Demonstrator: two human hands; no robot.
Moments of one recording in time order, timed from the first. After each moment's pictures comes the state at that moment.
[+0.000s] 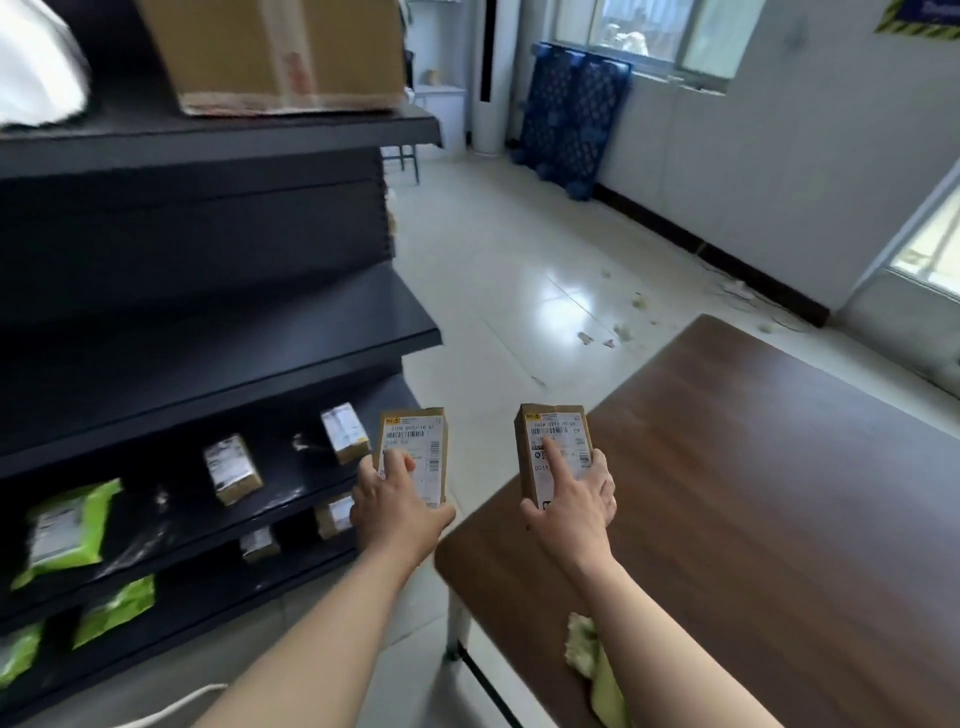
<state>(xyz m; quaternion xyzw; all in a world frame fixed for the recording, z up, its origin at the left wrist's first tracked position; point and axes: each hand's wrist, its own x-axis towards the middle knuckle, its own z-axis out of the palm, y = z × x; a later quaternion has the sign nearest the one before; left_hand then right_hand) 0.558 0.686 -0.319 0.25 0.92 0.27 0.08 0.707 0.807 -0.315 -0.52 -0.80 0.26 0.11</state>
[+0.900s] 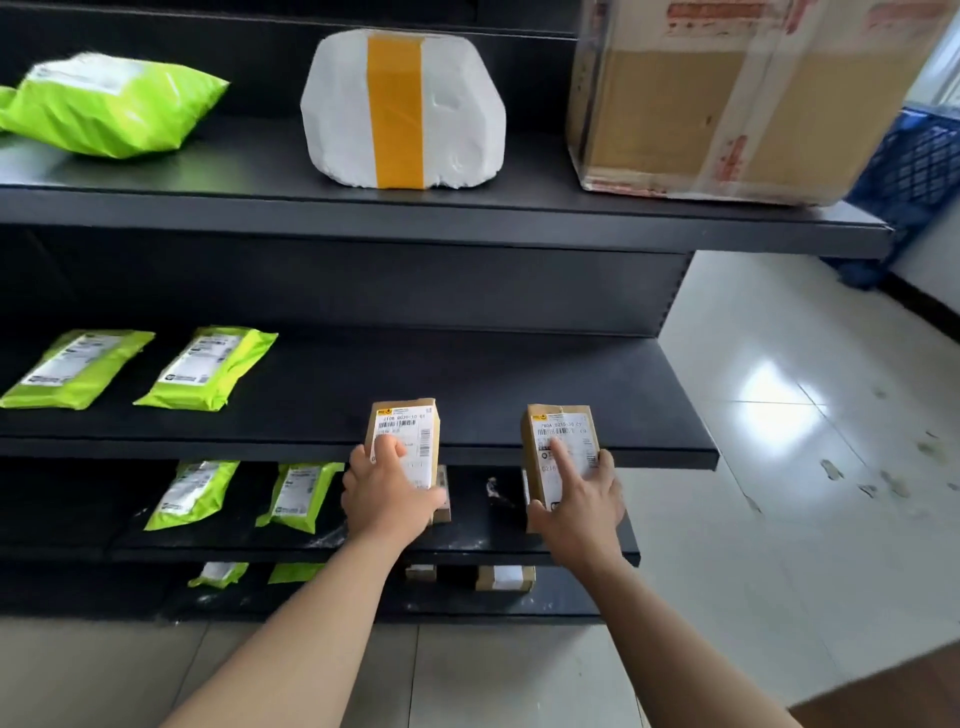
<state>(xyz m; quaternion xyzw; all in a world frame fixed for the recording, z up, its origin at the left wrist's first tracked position) 0.269 0.538 -0.308 0.02 0.96 0.28 0.00 0.367 0.727 -0.310 -0.30 -0.92 0.25 0.06</state>
